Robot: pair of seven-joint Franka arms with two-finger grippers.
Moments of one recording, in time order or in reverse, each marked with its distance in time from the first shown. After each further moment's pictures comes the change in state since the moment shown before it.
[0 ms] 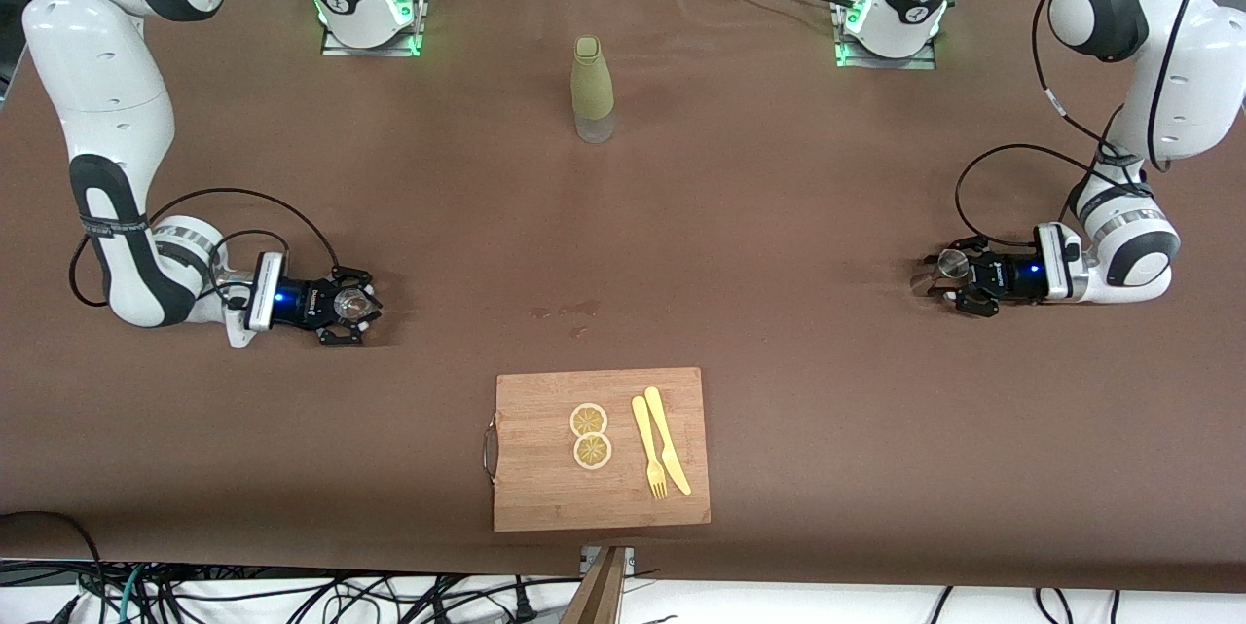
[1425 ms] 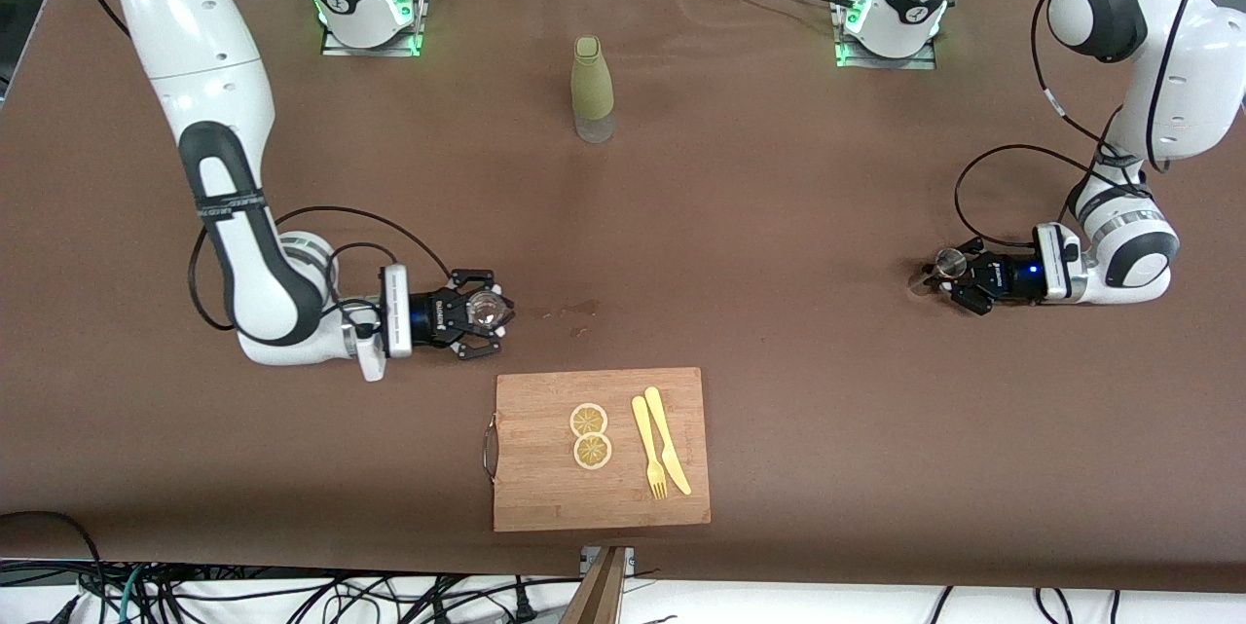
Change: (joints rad) left arm -0.012 0.000 0.000 0.001 0.000 0.000 0.001; right arm 0.344 -0.092 0.083 0.180 0.063 0.167 0.340
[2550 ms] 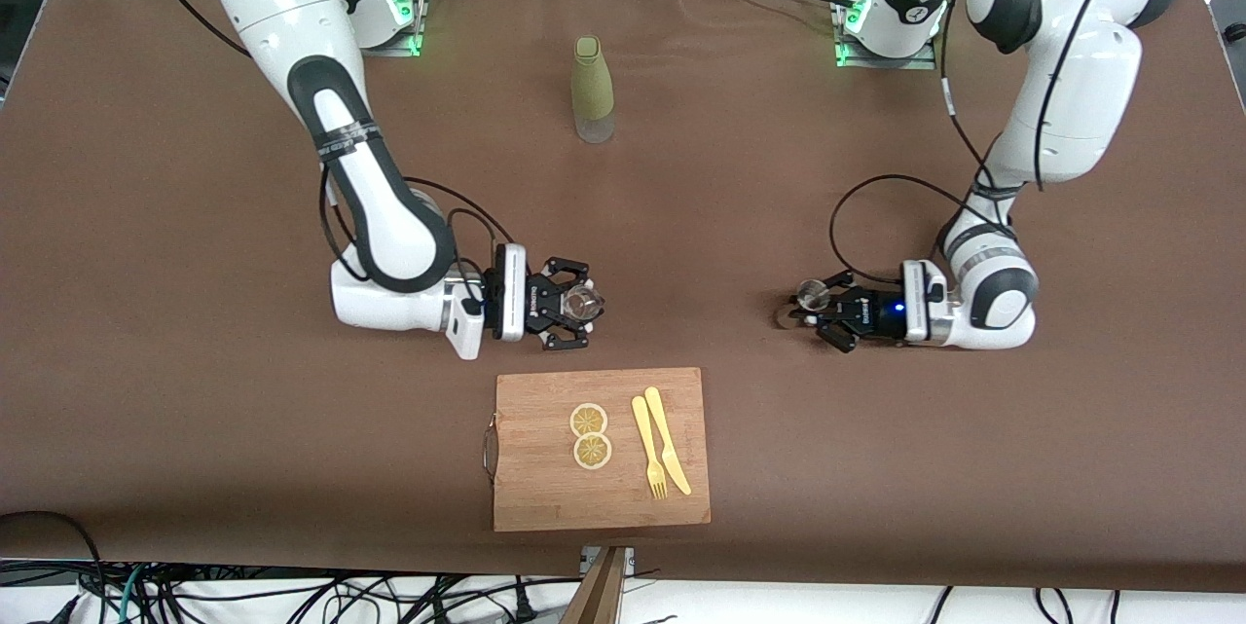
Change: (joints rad) left arm -0.340 -0.027 -0.147 0.018 -0.331 0.205 -0.122; right arm 0.248 -0.069 0.001 0.000 0.018 0.398 0.198
